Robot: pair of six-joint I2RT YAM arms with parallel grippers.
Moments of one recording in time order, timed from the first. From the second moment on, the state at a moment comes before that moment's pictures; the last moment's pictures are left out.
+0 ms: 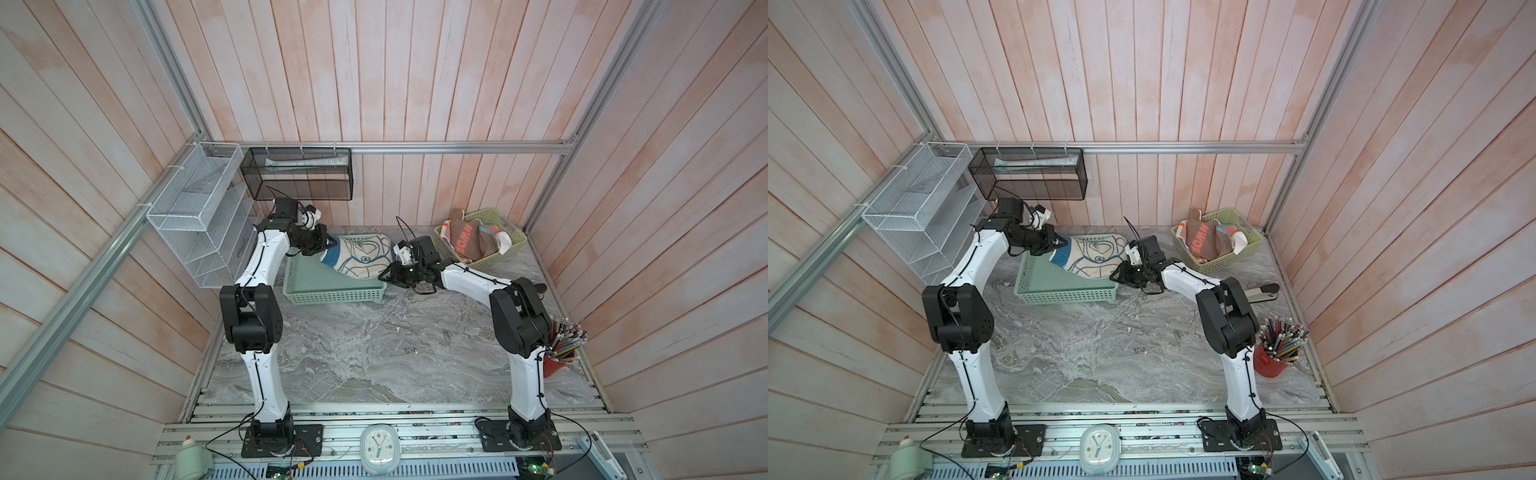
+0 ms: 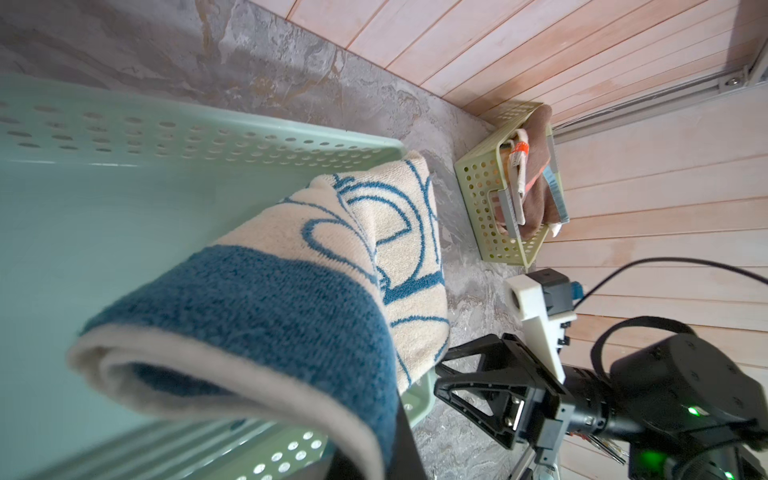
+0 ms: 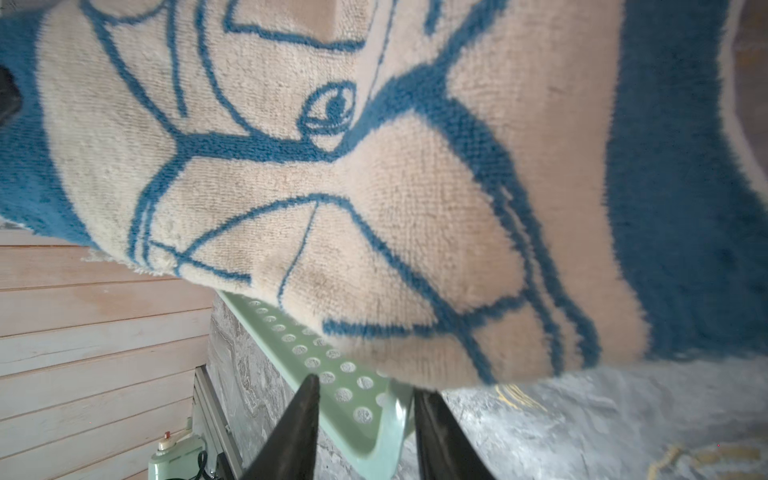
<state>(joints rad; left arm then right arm) 0.00 2.07 1.97 -0.85 0.71 -0.26 0.55 2.11 1.56 -0.22 -0.55 0.67</state>
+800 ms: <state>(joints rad) 0.10 2.08 2.06 -0.95 0.75 -0.18 0.56 2.17 1.68 -0.36 -0.48 0.65</state>
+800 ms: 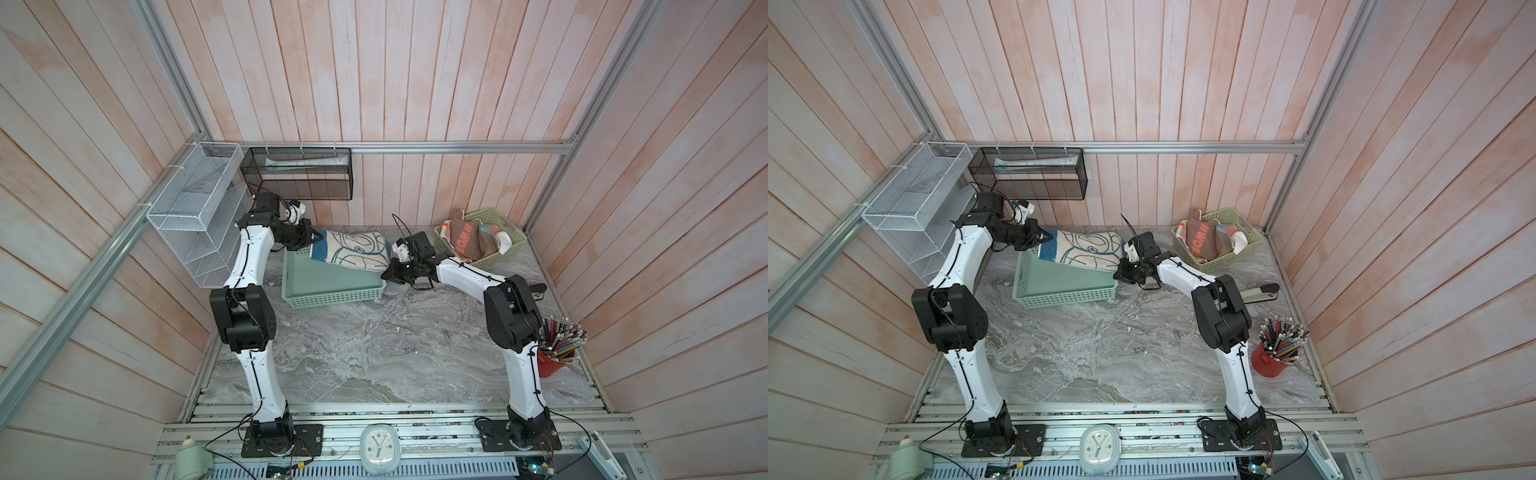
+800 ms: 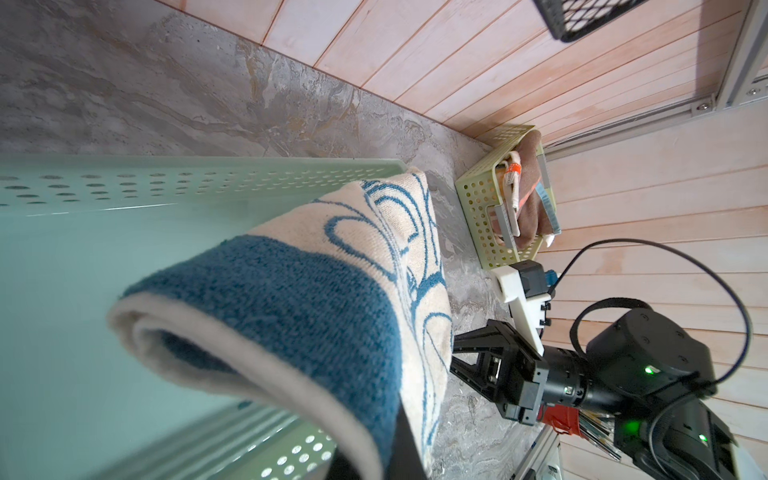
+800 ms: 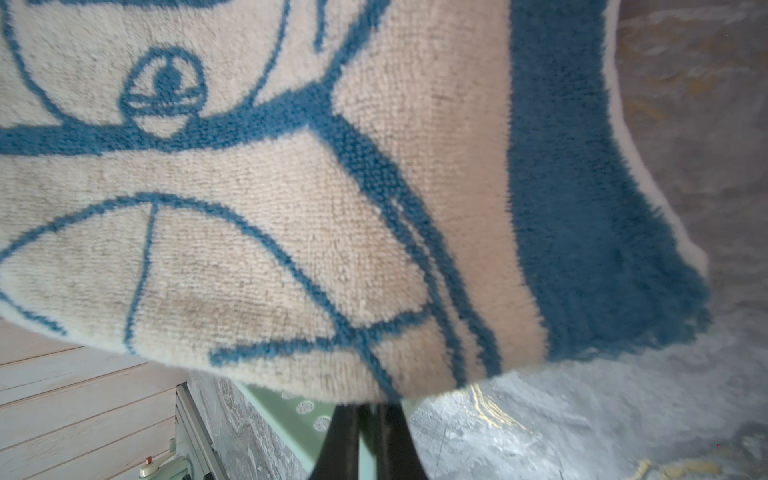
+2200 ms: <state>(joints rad) 0.17 2.07 1.78 -0.82 0.64 -0.16 0.57 2.20 1.77 -0.44 -0.38 0.58</state>
